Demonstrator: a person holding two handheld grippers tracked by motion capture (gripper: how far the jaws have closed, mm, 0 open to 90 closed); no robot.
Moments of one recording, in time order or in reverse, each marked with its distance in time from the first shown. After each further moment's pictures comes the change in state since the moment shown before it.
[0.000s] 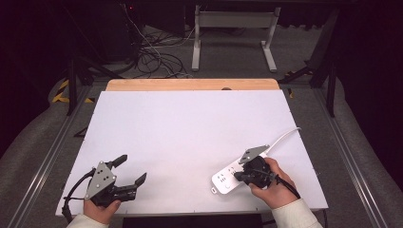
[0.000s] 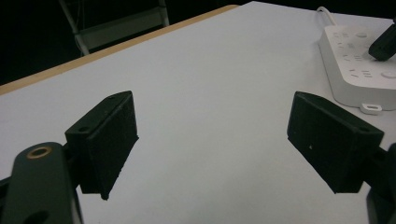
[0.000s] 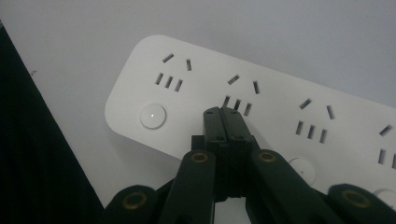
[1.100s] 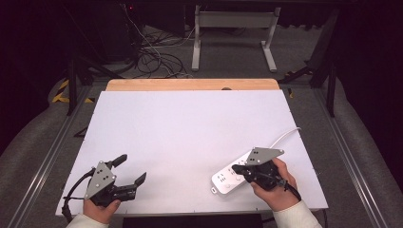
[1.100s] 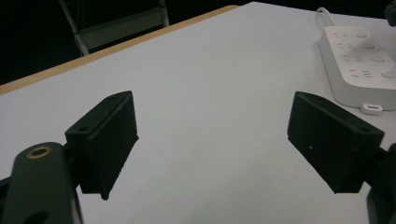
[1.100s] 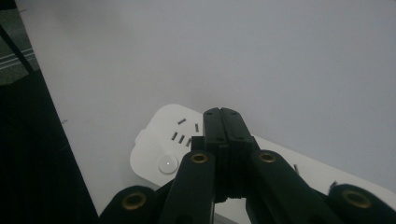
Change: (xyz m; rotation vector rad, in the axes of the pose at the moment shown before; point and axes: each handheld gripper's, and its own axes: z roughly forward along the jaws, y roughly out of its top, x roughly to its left) left arm 0.001 0.000 0.000 -0.003 -0.001 -0.006; right arm 0.015 0.003 -0.031 -0.261 -0.059 -0.097
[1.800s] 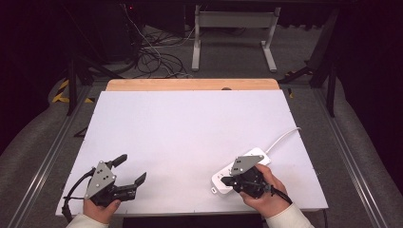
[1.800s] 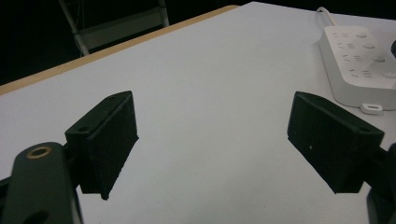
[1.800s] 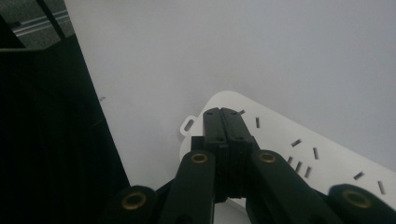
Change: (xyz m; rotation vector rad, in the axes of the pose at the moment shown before) left arm 0.000 0.000 0.000 0.000 0.000 0.002; right arm 0.025 0.005 0.025 0.117 0.106 -0.062
